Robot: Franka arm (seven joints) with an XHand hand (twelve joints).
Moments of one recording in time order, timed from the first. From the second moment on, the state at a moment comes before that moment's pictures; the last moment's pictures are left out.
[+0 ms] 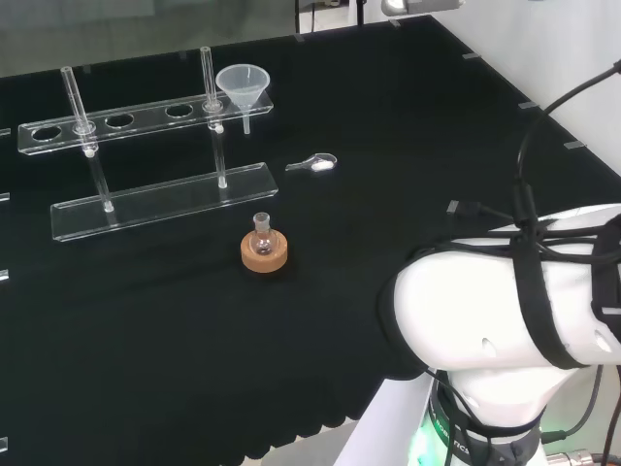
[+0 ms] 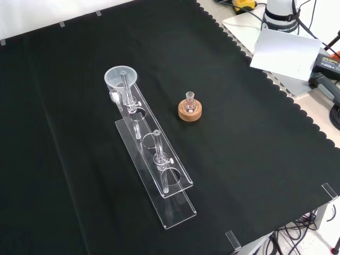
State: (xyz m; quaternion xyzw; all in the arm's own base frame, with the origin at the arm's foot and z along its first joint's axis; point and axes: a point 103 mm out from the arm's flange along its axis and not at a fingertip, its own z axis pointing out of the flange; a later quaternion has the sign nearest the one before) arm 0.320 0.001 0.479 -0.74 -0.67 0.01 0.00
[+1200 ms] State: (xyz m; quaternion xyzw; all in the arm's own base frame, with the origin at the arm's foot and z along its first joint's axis) arm 0.439 0.012 0.412 -0.71 -0.70 0.06 0.02
